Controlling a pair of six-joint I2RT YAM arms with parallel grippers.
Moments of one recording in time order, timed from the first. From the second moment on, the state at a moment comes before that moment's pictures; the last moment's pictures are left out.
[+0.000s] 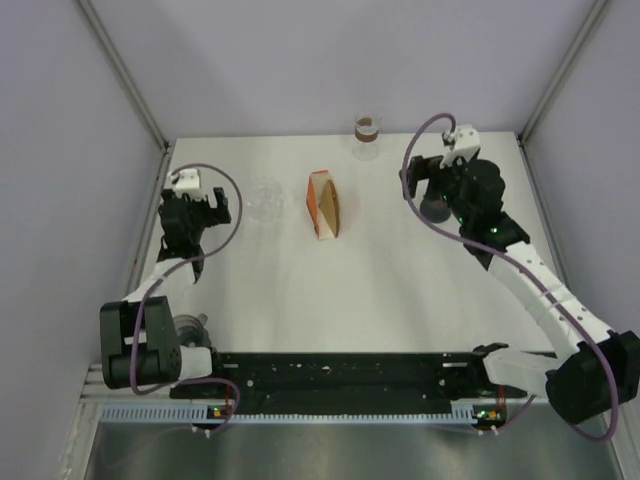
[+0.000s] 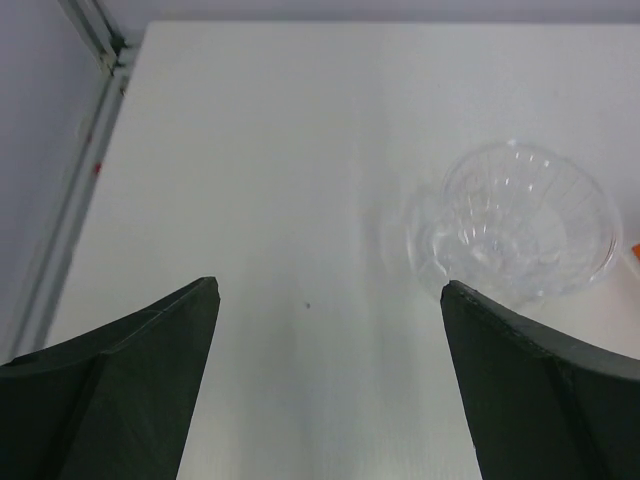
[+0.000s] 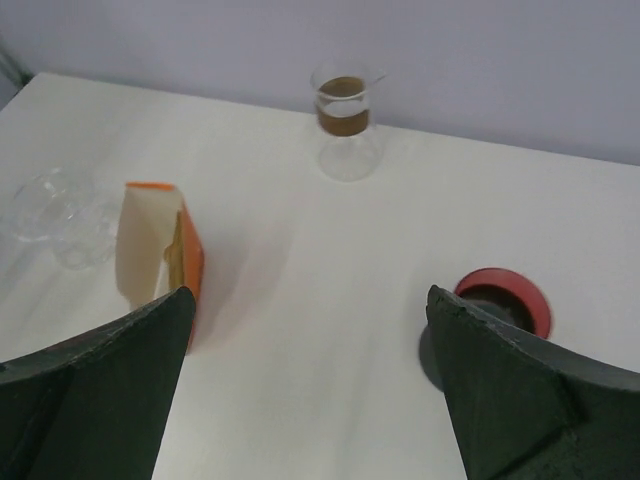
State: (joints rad) left arm 0.12 1.35 0.53 0.60 0.12 -0.02; right arm 0.36 1.11 0.89 0.10 -0.05 0.09
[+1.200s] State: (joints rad) left arm 0.12 1.35 1.17 -0.48 0.07 0.13; right arm 0.04 1.71 1.34 -0.48 -0.07 0.15
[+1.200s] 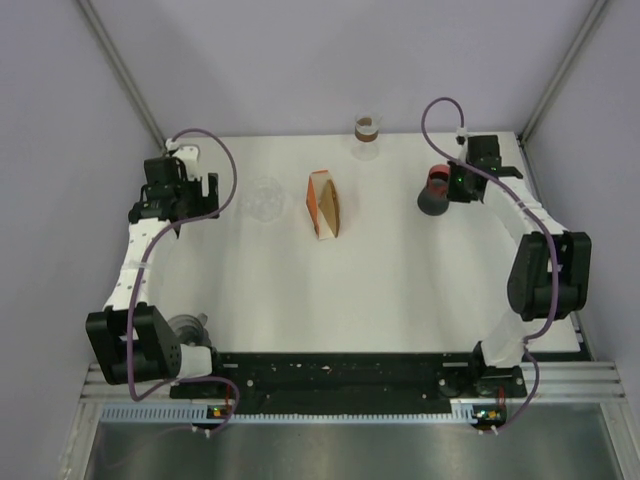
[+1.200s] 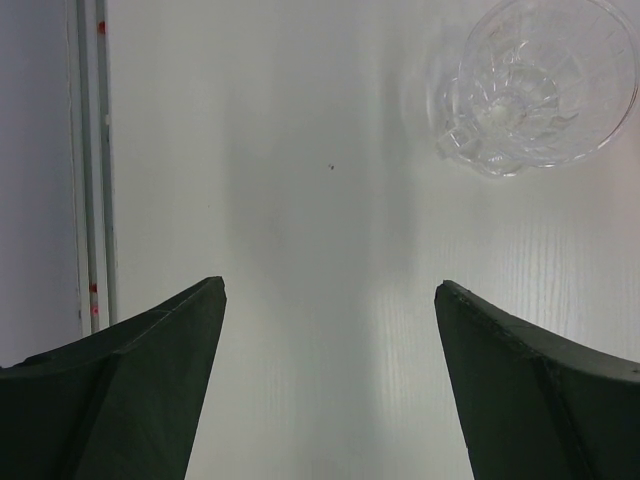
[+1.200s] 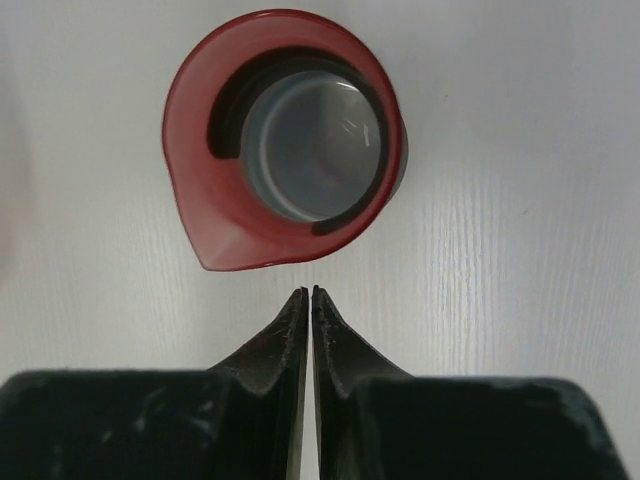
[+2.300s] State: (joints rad) left arm 0.12 1.35 1.17 -0.57 0.12 0.16; right arm 0.25 1.92 1.84 -0.70 0.17 -0.01
